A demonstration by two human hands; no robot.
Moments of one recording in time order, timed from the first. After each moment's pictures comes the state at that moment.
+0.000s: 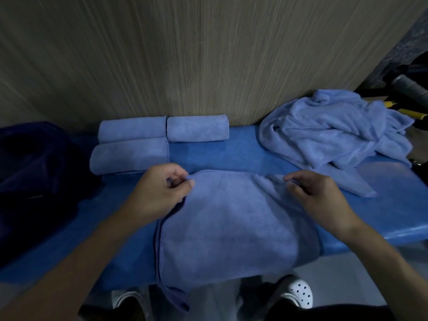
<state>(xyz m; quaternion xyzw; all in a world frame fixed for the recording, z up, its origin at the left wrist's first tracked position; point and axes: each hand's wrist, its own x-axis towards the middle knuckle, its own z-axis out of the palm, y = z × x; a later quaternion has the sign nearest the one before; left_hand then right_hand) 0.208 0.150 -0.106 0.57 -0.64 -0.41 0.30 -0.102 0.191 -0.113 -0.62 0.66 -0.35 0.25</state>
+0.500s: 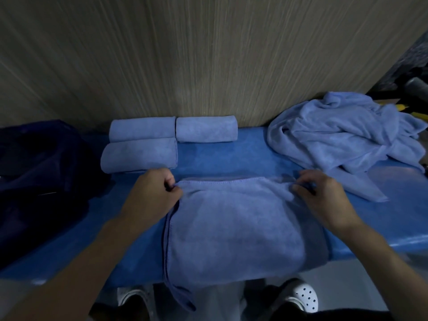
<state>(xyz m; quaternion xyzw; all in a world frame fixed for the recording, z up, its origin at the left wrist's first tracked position) 0.230 0.153 -0.117 0.67 -0.65 -0.27 0.24 -0.109 0.176 -0.132 -0.64 0.69 -0.29 0.16</state>
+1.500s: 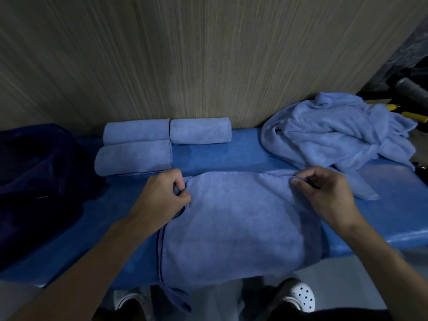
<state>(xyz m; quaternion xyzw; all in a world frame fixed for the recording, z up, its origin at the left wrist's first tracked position) 0.212 0.152 -0.126 0.59 -0.70 -0.28 0.28 -0.113 0.181 -0.120 -0.54 0.68 -0.42 0.25</state>
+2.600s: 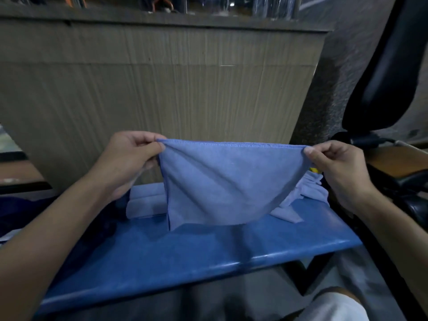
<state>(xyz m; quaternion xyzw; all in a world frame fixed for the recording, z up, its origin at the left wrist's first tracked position) 0.222 0.251 0.161 0.41 -0.57 -0.46 0.54 -0.139 0.298 0.130 -0.53 0.52 -0.64 0.19</state>
